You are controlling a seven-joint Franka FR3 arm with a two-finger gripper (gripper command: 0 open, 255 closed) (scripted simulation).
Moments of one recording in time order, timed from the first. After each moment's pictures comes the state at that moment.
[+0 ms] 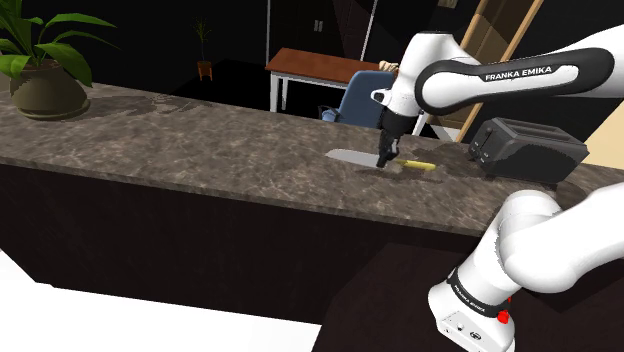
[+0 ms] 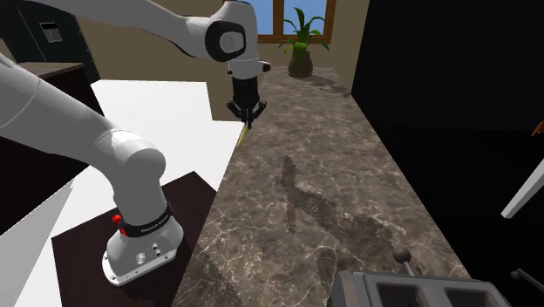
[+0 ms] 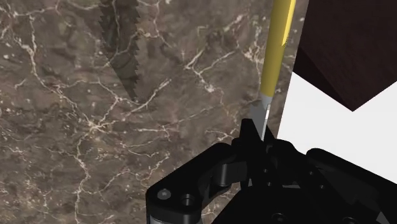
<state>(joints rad) 0.21 -0.60 -0.24 -2.60 -0.14 2.02 -0.66</state>
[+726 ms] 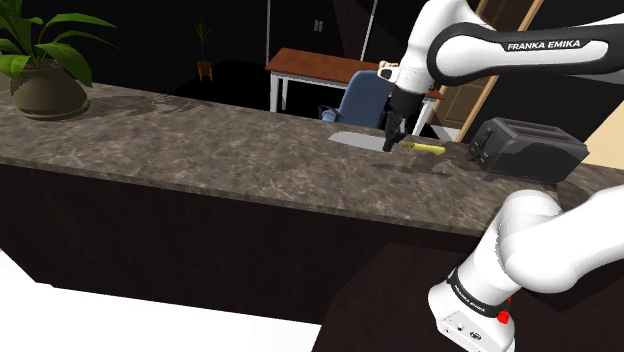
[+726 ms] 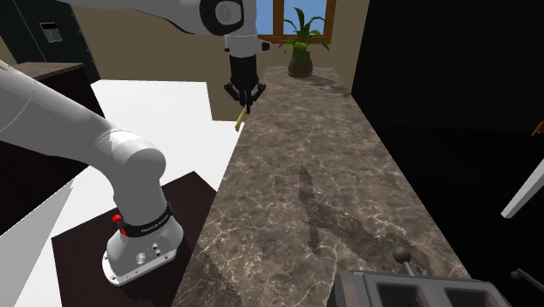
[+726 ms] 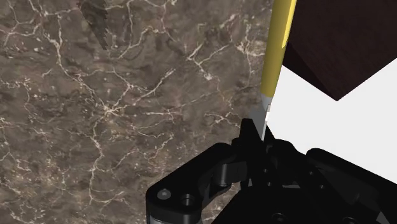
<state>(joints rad) 0.21 -0.63 -0.22 -2.47 -0.13 1.87 -0.65</state>
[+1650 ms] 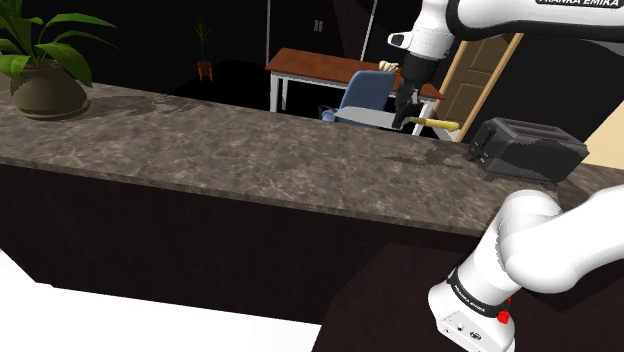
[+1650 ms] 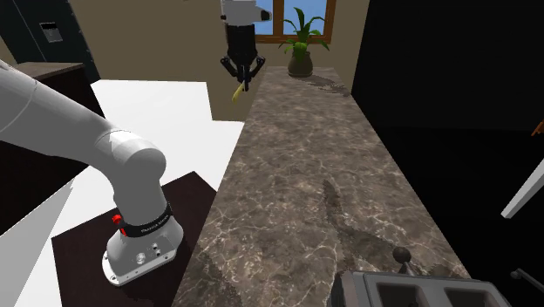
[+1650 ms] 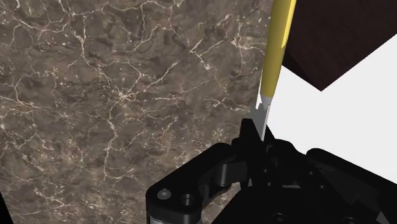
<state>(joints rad) 0.22 -0.63 -0.20 -2.28 -0.11 1.68 -0.66</state>
